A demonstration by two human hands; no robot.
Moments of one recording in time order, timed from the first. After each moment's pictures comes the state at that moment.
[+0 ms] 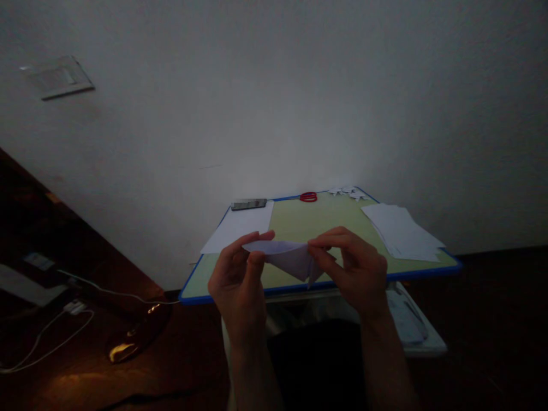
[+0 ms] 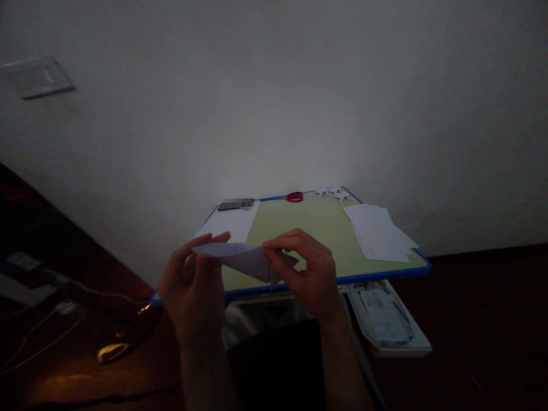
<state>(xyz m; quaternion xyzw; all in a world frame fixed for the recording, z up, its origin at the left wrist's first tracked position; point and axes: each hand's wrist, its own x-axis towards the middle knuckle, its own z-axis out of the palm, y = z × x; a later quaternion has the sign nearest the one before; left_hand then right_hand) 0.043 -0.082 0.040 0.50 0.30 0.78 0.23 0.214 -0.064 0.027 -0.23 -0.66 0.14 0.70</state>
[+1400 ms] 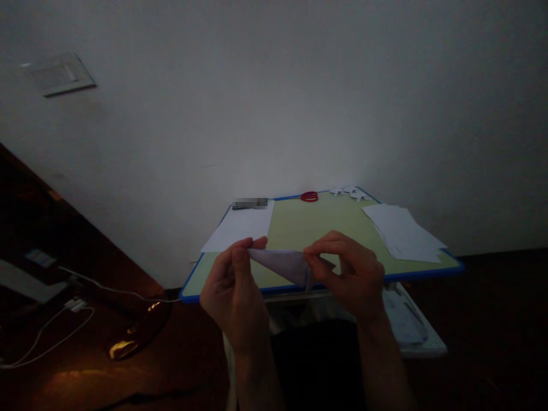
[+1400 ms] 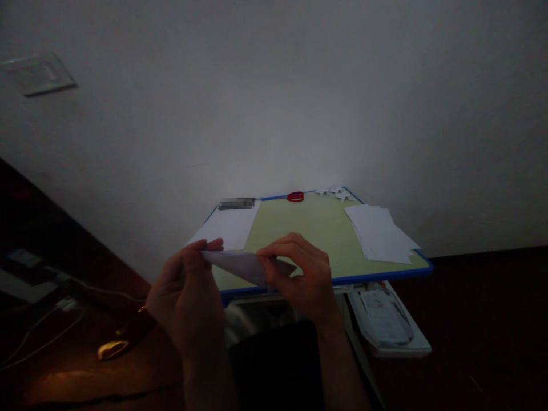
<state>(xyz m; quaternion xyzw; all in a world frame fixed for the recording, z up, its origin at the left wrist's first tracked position) 0.058 -0.088 0.043 0.40 0.40 0.81 0.11 0.210 -0.066 0.027 -0.21 -0.68 0.09 0.70</state>
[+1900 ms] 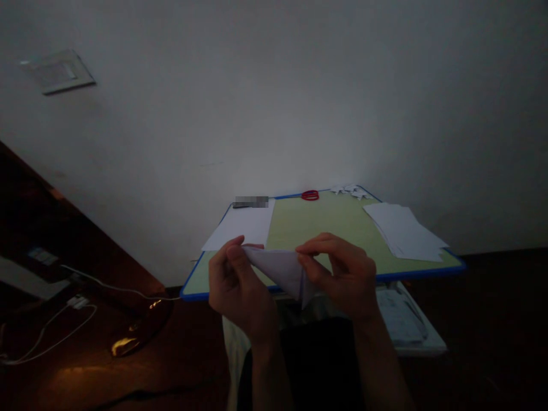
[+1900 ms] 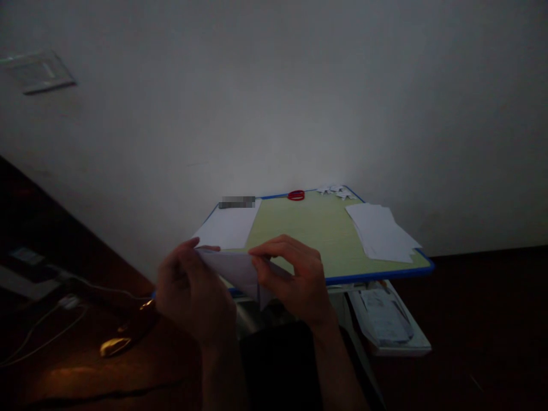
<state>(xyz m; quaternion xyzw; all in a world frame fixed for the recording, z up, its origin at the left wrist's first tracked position) 0.072 -0.083 0.047 0.38 0.44 0.82 -0.02 0.204 -0.069 0.028 -0.20 -0.67 0.17 0.70</state>
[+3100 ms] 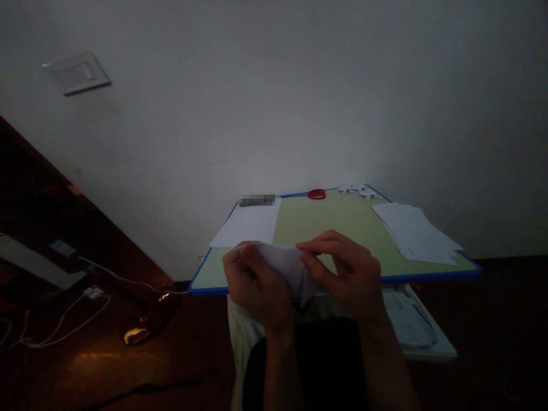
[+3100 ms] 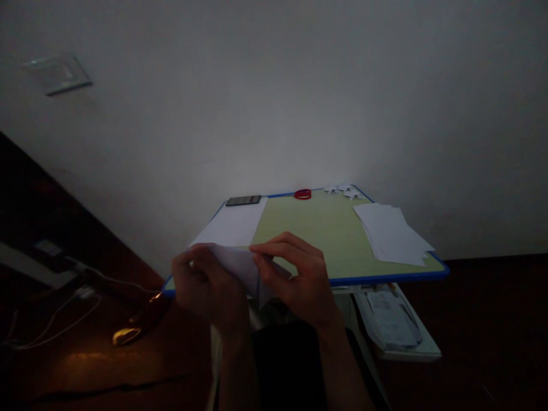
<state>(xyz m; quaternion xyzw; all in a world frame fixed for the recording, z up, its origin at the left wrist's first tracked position) 0.084 -0.078 0.040 0.36 0.54 0.75 -0.11 0.208 -0.069 0.031 -0.20 -0.69 0.16 0.68</state>
